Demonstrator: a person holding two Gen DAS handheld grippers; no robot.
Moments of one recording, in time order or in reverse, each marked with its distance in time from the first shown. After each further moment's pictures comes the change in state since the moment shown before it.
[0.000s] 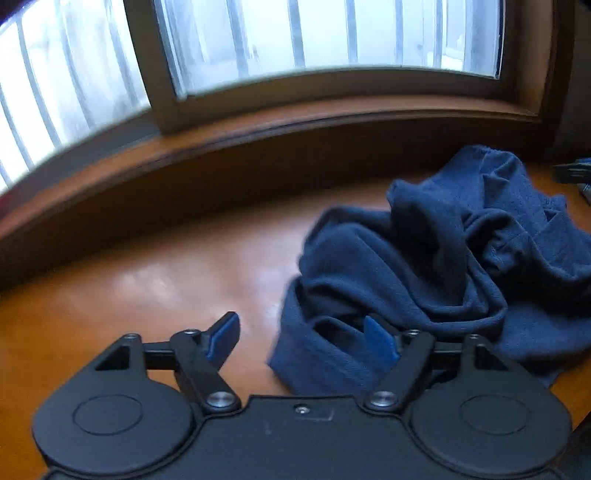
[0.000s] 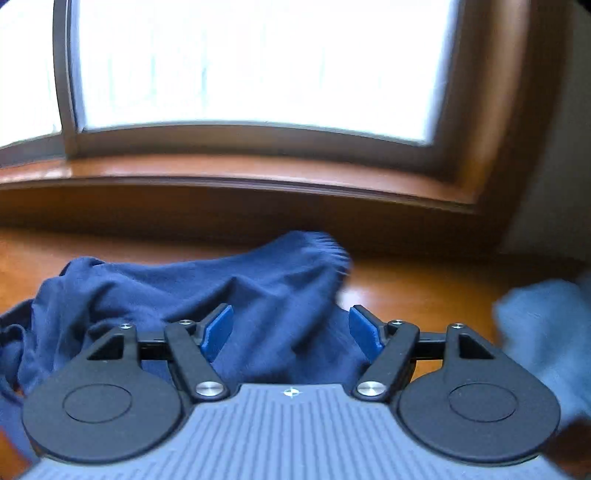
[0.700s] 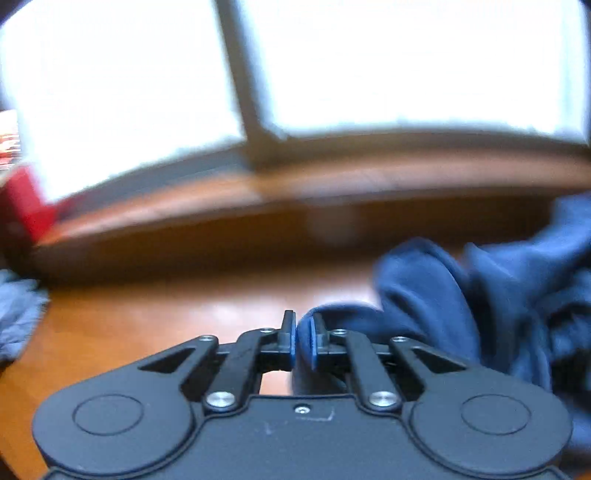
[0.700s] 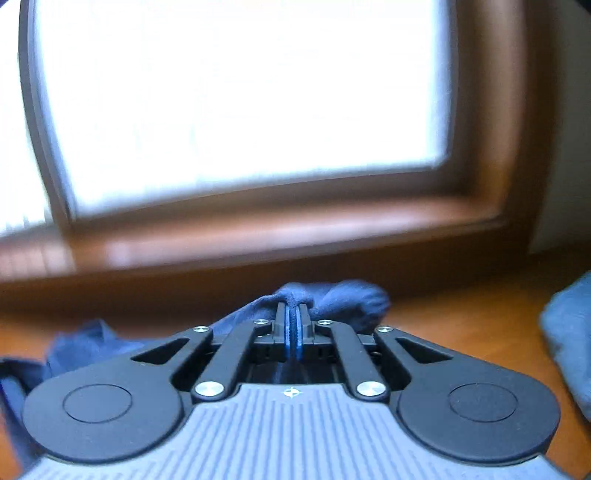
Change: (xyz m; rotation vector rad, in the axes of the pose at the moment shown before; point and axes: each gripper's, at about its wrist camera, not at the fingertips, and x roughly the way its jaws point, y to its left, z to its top) left arm -0.031 0.060 0.042 -0.183 -0.203 0.333; right arm -0.039 0.004 0.044 0.242 -0.188 -0.018
